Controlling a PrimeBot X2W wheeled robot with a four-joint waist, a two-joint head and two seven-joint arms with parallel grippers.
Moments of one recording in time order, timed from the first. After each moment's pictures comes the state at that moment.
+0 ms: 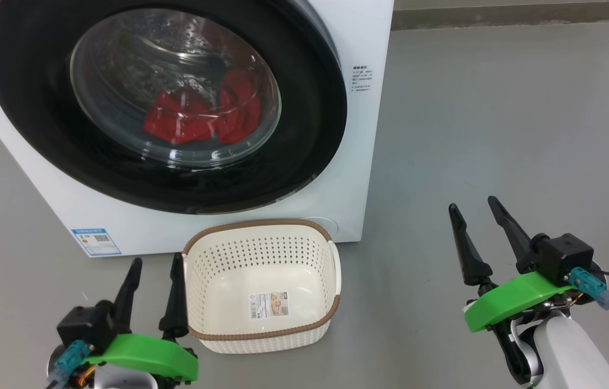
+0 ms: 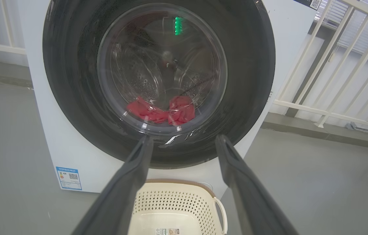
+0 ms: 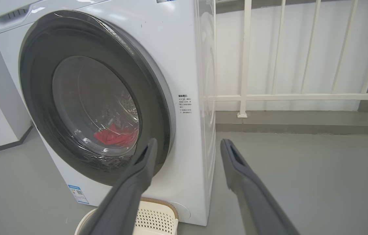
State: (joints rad) left arm -0.20 0.03 -0.08 0.33 -0.37 0.00 -0.21; right arm -0.25 -0.04 0.05 0.37 0.30 0.13 -0.22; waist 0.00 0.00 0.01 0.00
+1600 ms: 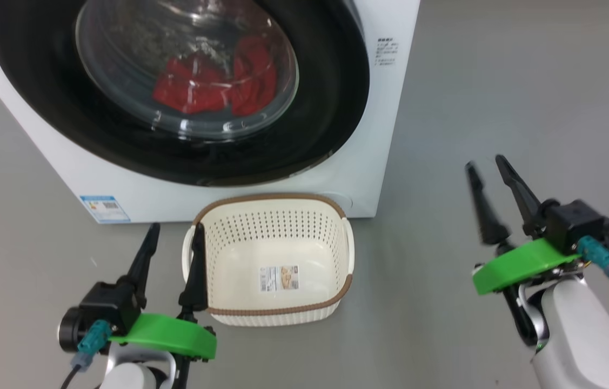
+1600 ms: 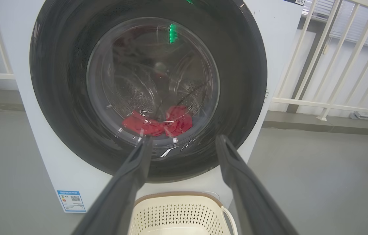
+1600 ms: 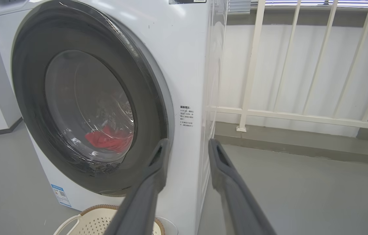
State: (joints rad) left arm -0.26 0.03 -0.14 0.29 -0.28 0.02 -0.25; right arm -0.35 -0.05 0.02 0.38 0.17 0.13 -0.26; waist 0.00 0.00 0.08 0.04
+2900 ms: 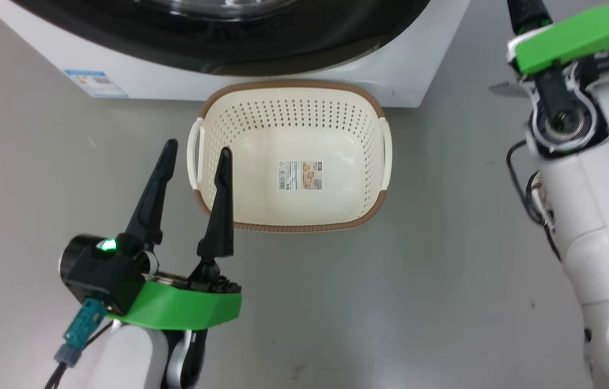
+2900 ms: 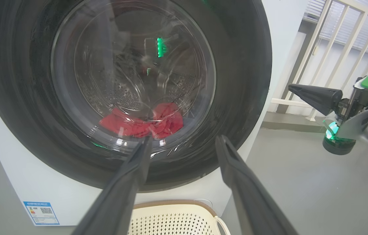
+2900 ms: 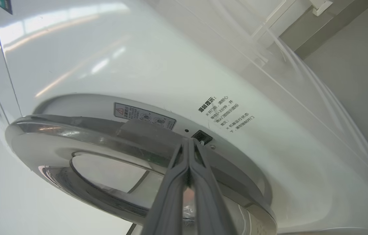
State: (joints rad) left arm -0.37 0.03 -0.23 0.02 -0.28 0.03 -0.26; right arm -0.97 -0.07 0.10 0.64 1.19 0.13 -0.03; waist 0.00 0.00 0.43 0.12
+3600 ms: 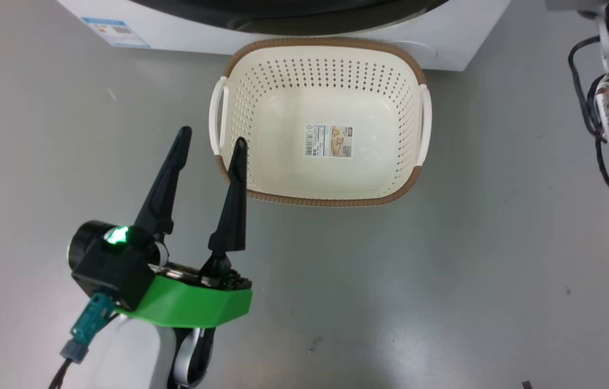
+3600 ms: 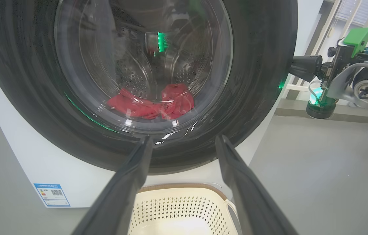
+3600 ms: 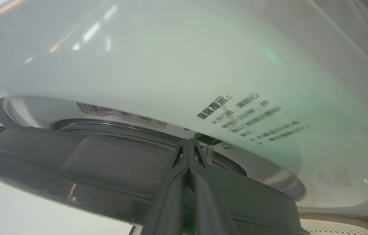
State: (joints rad) left arm -0.40 0.03 -0.26 0.01 -0.28 0.02 -0.26; right arm -1.23 -0.14 0.07 0.77 1.30 0.13 0.31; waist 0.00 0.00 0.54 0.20
